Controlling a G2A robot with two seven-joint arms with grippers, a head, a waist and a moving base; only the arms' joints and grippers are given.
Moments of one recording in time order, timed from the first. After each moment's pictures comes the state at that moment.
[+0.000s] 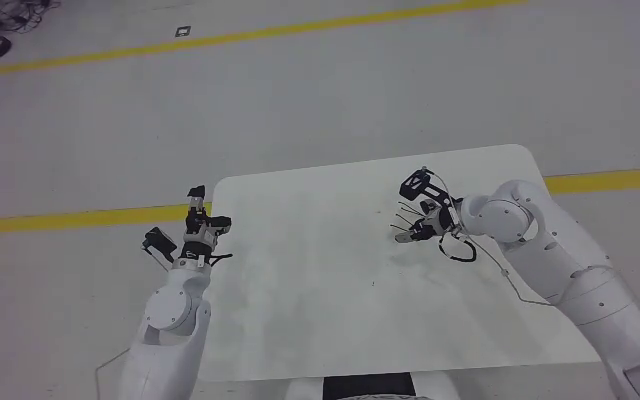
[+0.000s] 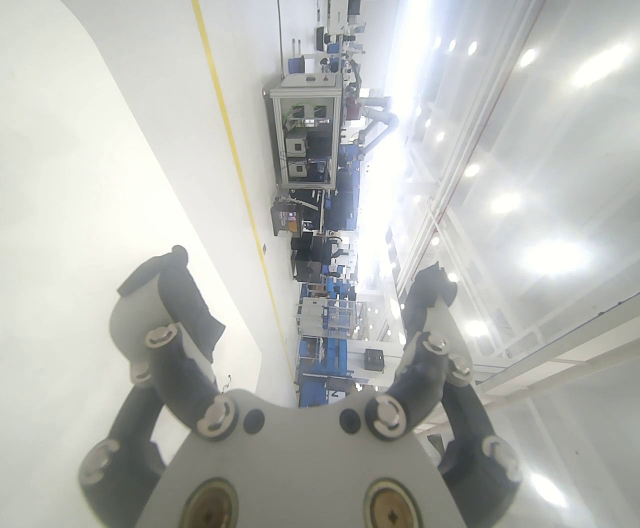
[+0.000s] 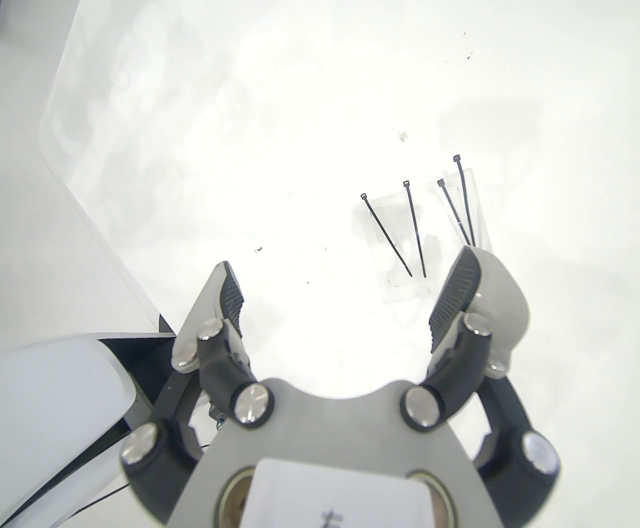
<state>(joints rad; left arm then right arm) 1.73 -1.15 -1.60 -1.80 -0.42 0.00 0.00 -1.05 -1.01 1.00 -1.51 -0.61 -0.34 1.07</state>
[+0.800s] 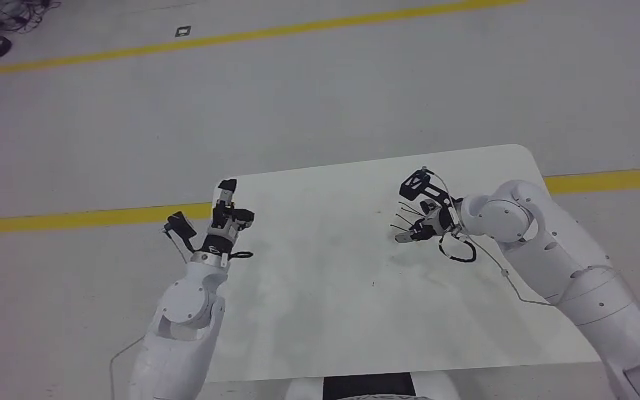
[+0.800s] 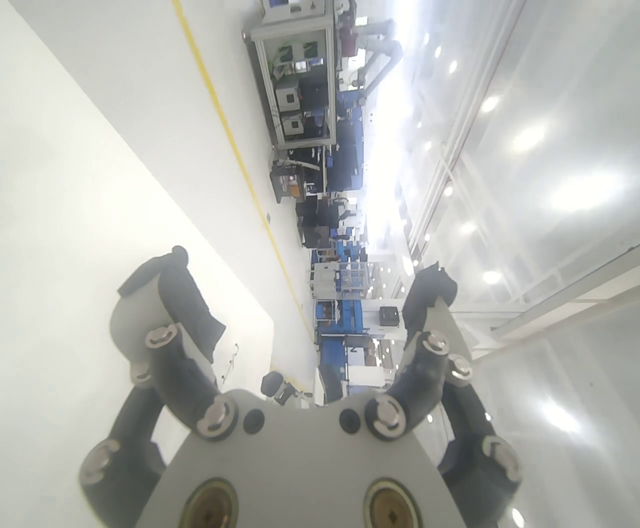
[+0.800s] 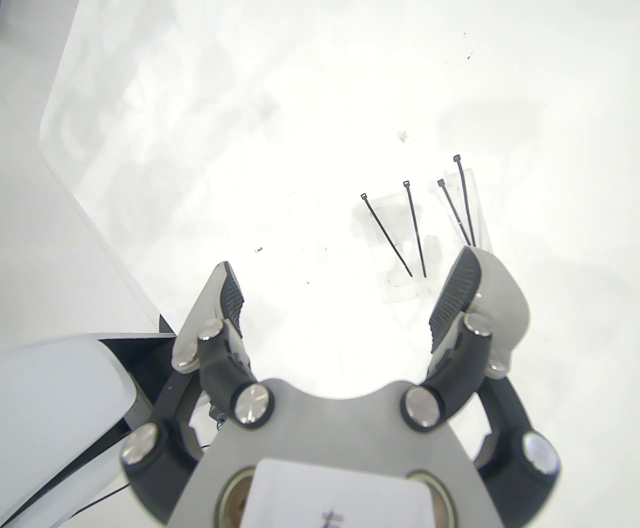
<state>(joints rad) 1.68 -1.15 -1.50 -1.83 -0.29 0.01 -0.08 -1.05 -1.01 1.00 -1.51 -0.61 -0.34 1.07</state>
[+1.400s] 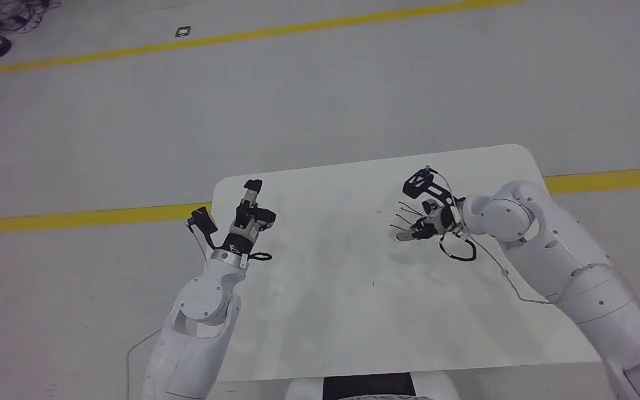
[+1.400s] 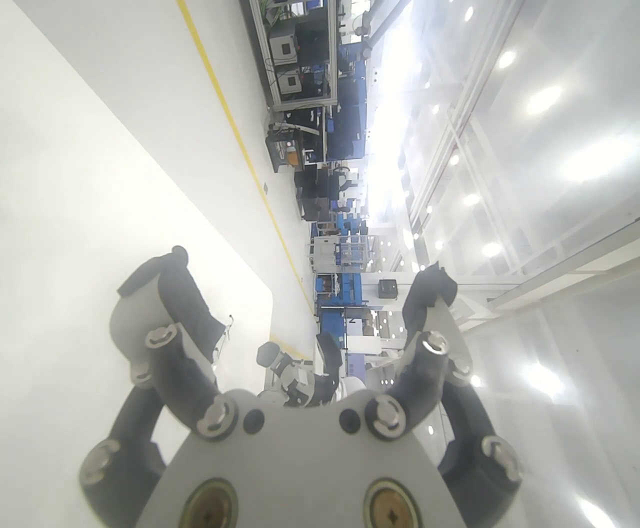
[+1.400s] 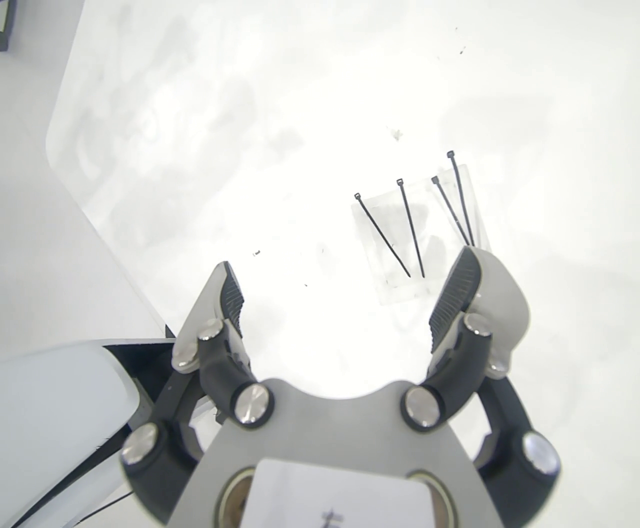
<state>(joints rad) 1.65 -1.16 -1.42 -1.82 -0.27 0.00 -0.10 -1.04 -1.01 1.00 -1.46 -0.59 -0.34 1.05</state>
